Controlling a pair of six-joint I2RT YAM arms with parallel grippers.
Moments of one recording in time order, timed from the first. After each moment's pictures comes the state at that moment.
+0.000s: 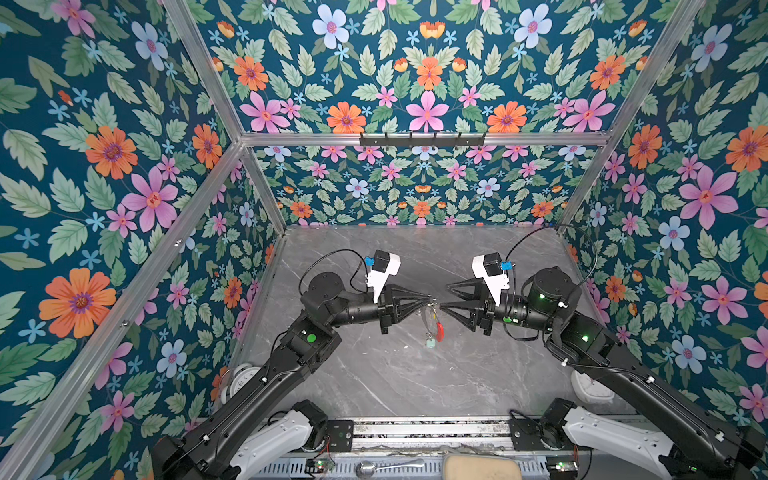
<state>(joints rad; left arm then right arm) -0.67 0.95 0.89 0.17 0.84 -0.49 0.73 0.96 1.04 -0.17 -0.55 0.18</state>
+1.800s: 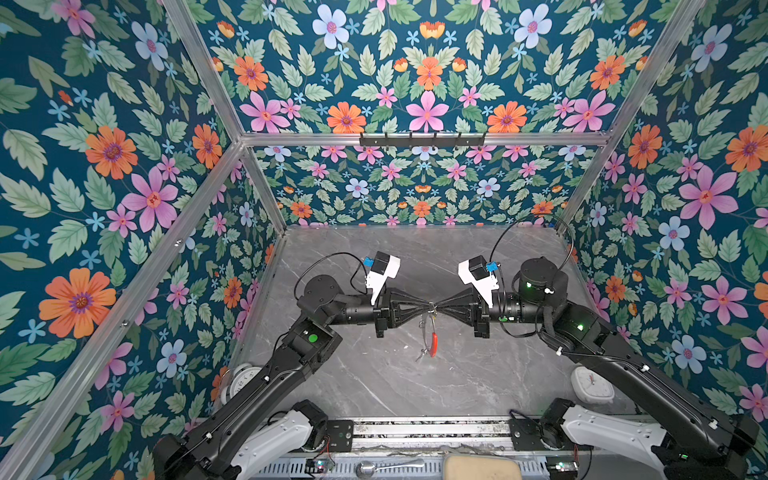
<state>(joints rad) -0.66 0.95 0.85 0.32 0.97 -0.63 0.73 1.03 1.13 -0.32 -0.68 0.08</state>
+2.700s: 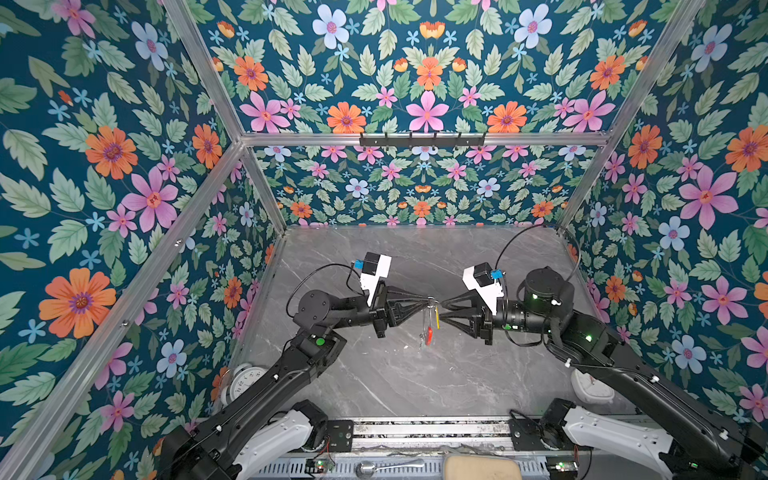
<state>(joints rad) -0.67 0.96 0.76 0.67 0.89 -0.76 0.77 0.94 1.08 -0.35 -0.54 0.08</state>
